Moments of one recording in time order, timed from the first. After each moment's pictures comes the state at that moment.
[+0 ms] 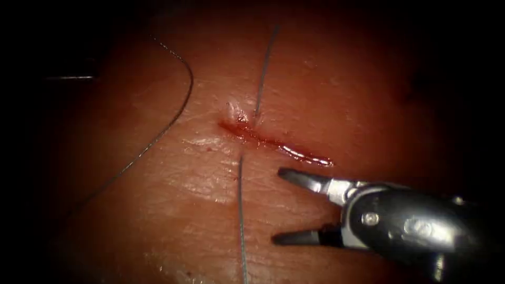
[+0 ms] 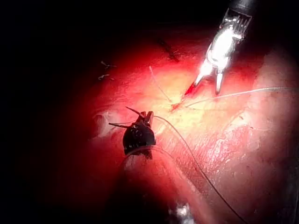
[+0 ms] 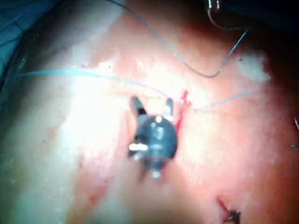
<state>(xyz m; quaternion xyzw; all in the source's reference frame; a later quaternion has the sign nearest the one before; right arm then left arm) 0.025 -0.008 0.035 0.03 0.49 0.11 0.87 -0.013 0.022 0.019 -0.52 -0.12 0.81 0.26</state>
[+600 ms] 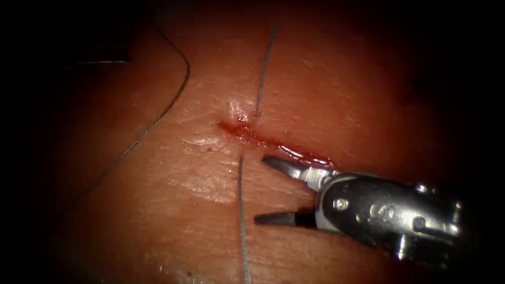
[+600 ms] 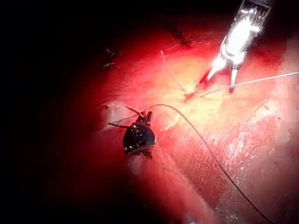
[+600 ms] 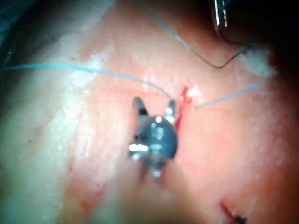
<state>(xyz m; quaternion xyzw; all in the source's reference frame) 0.026 -0.008 0.037 0.02 0.49 0.11 0.87 -0.014 0.024 0.028 -0.49 -0.11 0.83 0.25</state>
